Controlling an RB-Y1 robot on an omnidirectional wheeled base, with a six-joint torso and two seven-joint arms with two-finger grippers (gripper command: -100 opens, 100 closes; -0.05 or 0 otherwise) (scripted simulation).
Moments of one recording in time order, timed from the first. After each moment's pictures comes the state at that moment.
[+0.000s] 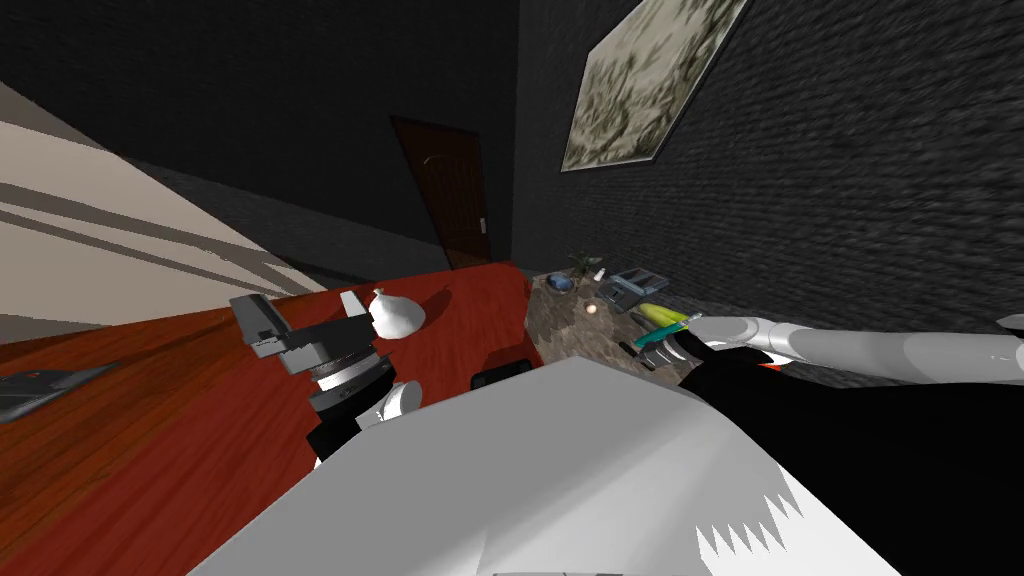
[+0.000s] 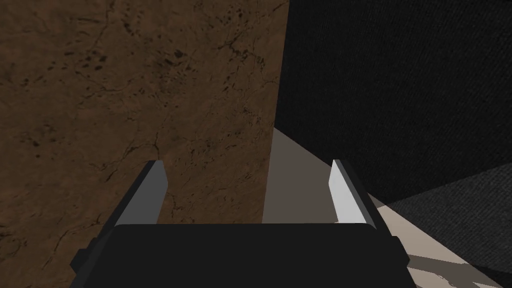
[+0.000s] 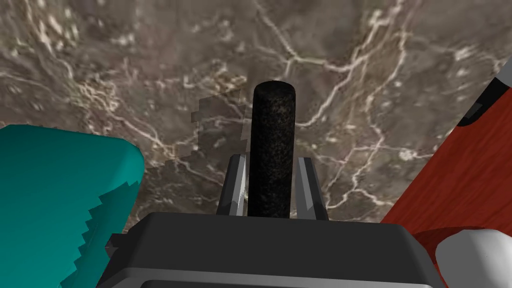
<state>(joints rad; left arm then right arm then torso) 0.55 -0.03 0.01 -2.28 0.10 -0.64 0.03 1.02 -1.66 0.09 -1.47 0.88 -0.59 -0.44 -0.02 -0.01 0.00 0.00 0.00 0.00</state>
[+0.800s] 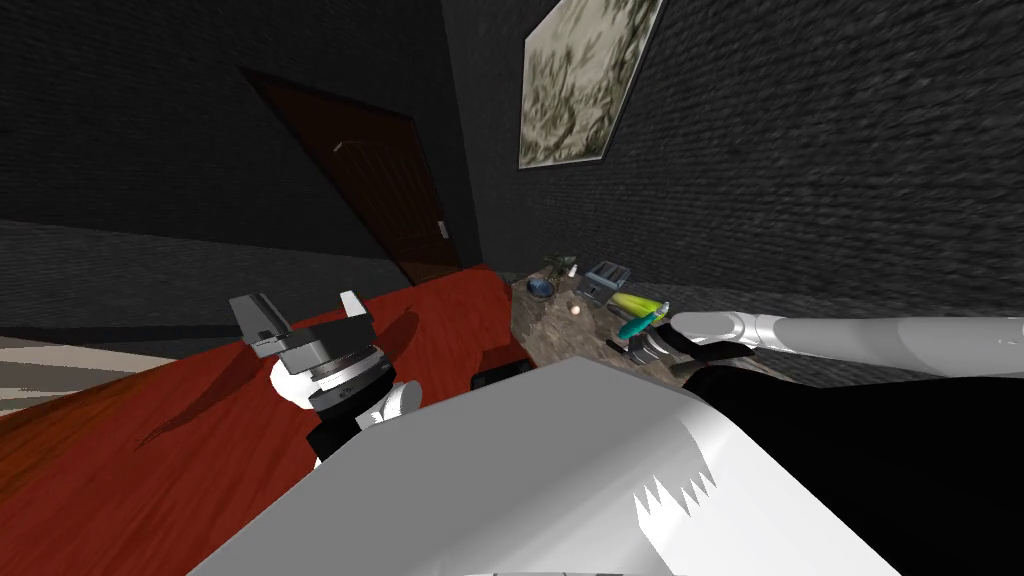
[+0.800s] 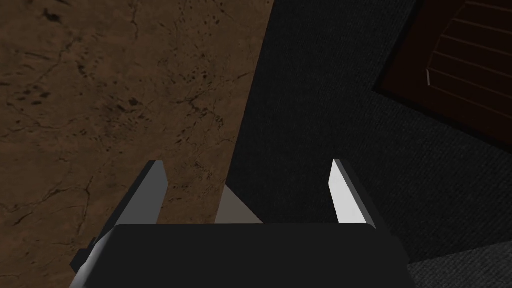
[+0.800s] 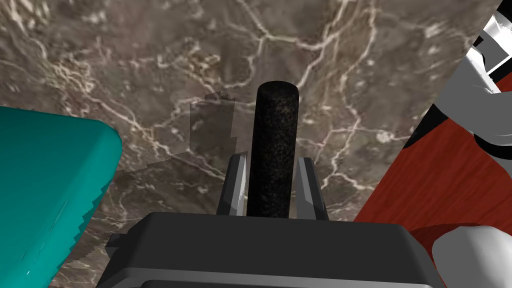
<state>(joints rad) 0.55 -0.03 0.01 -2.28 0.10 -0.64 0.03 1.20 -1.72 -0.12 -1.69 1.07 -0.54 -0.46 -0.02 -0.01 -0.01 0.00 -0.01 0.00</state>
